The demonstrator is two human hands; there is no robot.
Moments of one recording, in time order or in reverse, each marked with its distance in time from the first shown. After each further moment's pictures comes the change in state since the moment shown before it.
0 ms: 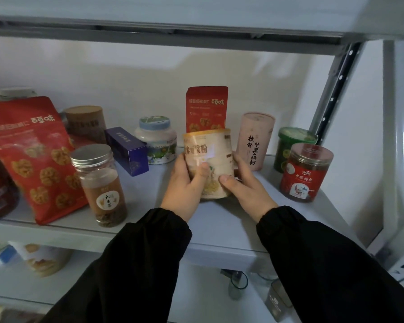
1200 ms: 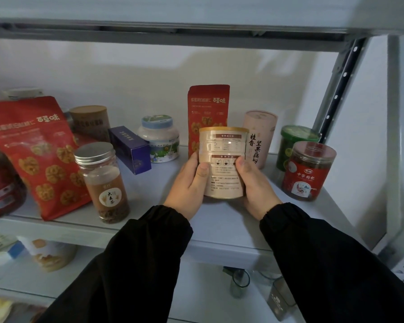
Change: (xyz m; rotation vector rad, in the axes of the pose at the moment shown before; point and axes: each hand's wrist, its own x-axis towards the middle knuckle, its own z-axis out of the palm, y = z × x) left_hand -0.004 0.002 0.001 0.015 -0.129 0.088; right_hand -0.003 -0.012 0.004 0.260 0.028 -0.004
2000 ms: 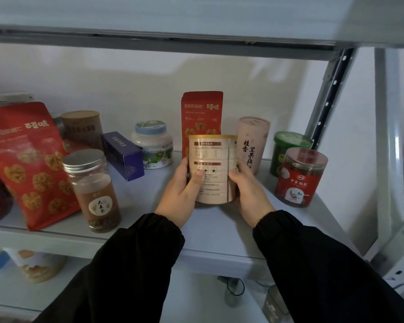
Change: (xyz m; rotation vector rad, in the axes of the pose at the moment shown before) left_hand 0.002 -0.002 -0.001 -0.099 0.019 -0.052; right_hand 0.012 0.013 -0.009 -0.029 0.084 0.032
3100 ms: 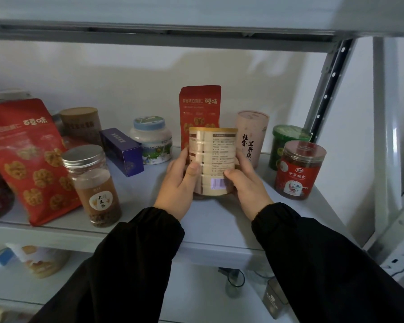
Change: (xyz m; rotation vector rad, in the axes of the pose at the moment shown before) left_hand 0.006 -0.009 -0.003 0.155 0.076 0.016; right_hand -0.015 -0.014 0.006 -0.120 0.022 -0.047
